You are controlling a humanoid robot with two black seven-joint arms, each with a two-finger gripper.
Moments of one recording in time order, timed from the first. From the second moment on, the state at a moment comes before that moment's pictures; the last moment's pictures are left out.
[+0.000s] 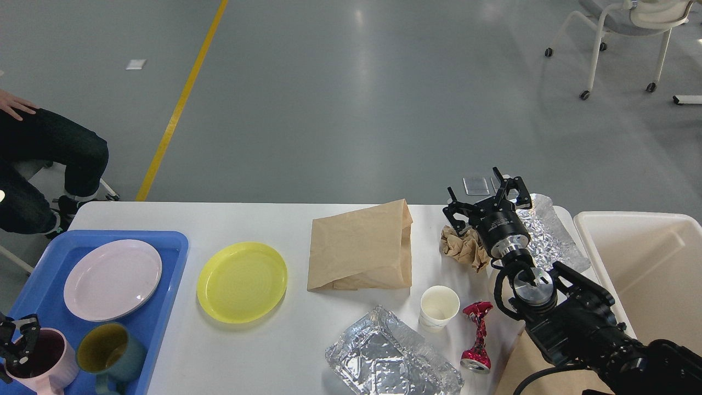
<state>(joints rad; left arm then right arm) -1.16 0.74 1.05 -0.60 0.06 -0.96 0.17 0.63 -0.06 0.75 0.43 0.38 0.50 0.23</state>
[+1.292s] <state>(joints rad) -1.70 0.43 1.61 -0.69 -0.07 -0.96 -0.21 0.63 -0.06 0.75 0.43 0.38 0.50 0.23</state>
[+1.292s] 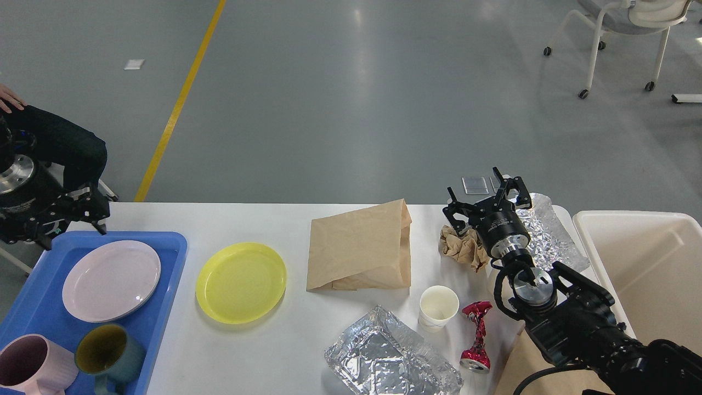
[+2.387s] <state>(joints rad) -1.39 0.16 1.31 -0.59 -0.06 -0.69 0.15 0.63 -0.06 0.75 0.43 0.38 0.50 0.23</state>
